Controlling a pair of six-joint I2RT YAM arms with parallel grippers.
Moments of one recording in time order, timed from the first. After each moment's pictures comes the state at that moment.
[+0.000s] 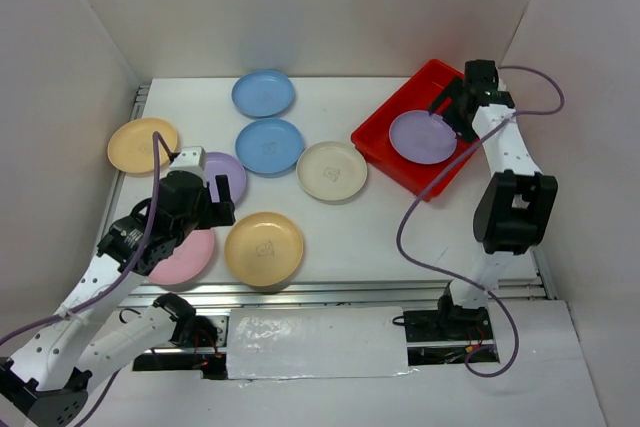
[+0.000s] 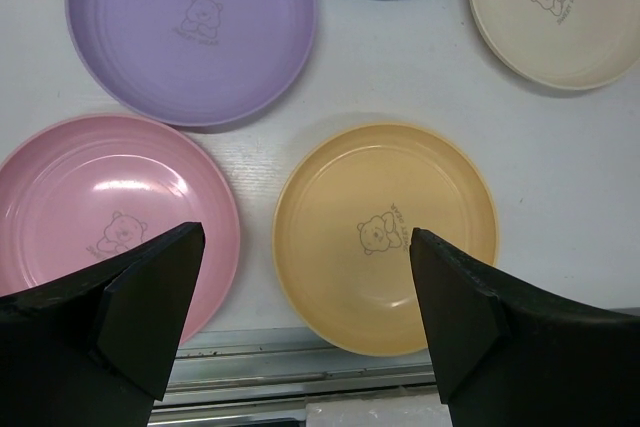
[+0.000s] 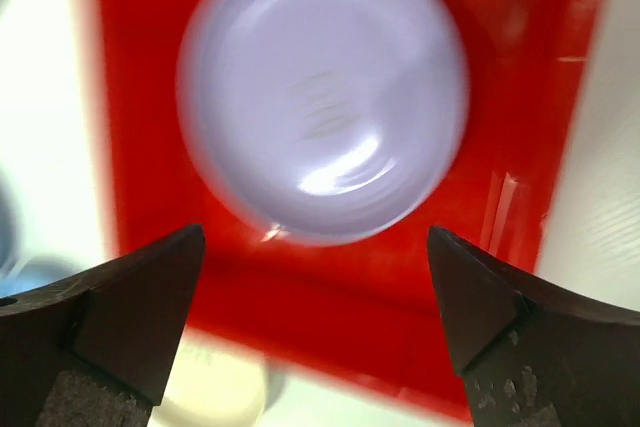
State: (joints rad) left arm -0.52 0.78 0.94 -0.85 -0.35 -0.45; right arm -0.14 1.85 1.63 -0.68 0.08 0.66
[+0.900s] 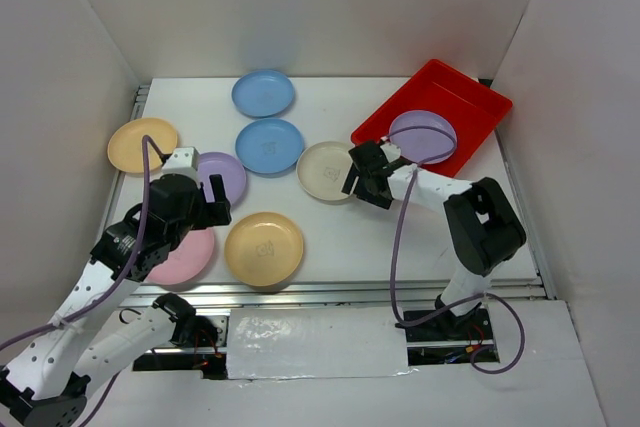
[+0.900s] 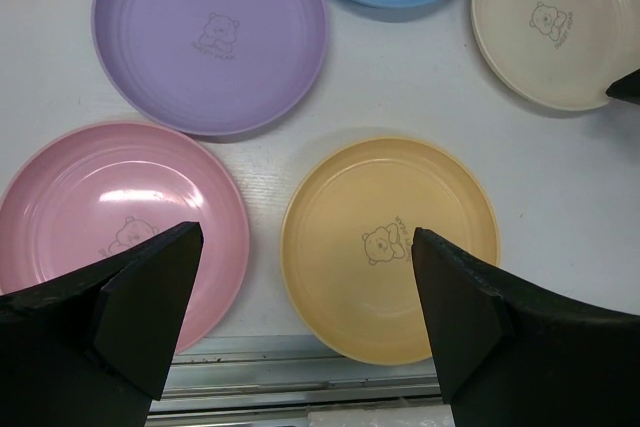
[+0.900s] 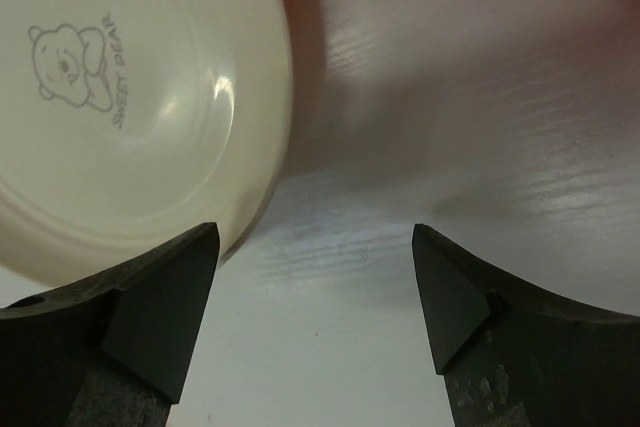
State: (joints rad) left arm -0.52 0.74 0.94 -0.85 -0.38 -0.45; right arm 0.52 1.70 1.03 -0.38 0.29 0.85
